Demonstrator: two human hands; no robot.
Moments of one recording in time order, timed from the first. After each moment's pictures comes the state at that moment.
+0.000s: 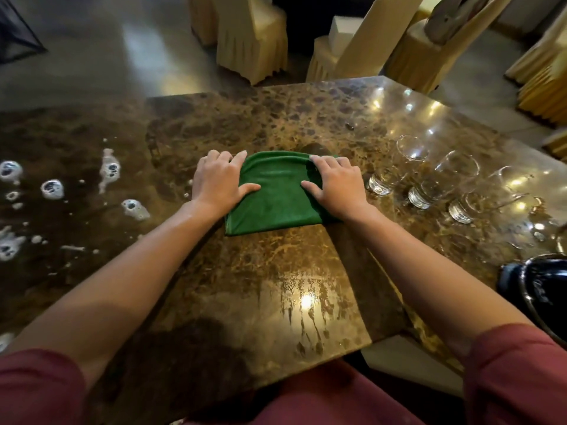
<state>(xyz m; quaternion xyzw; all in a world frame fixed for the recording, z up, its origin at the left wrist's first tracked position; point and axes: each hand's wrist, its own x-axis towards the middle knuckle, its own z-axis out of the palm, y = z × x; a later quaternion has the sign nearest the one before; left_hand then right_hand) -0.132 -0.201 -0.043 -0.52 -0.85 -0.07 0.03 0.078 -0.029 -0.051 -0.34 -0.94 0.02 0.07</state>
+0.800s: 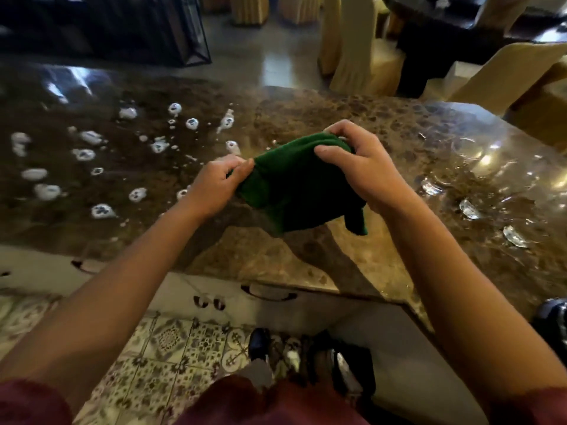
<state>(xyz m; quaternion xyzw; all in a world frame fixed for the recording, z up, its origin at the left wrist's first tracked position) -0.006 -0.411 0.032 -0.33 -0.83 -0.44 -0.08 0.147 -0.183 0.106 -0.05 -0.80 0.58 0.13</state>
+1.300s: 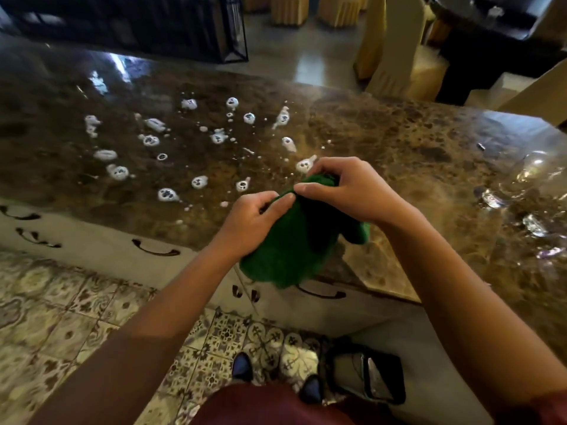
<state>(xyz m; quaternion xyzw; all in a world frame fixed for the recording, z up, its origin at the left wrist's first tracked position) 0.054 -0.499 0.035 -0.26 -0.76 -0.57 -0.16 0.105 -0.292 0.096 -0.02 -0.93 0.37 0.02</state>
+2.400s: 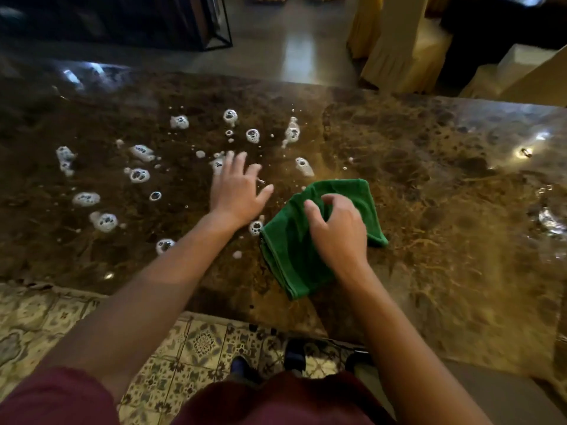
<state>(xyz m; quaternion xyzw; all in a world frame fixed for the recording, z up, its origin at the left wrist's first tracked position) -0.165 -0.478 -0.025 -0.27 -0.96 -0.09 0.01 -0.003 -0.343 -0.006 -0.32 -0.88 0.34 0.11</state>
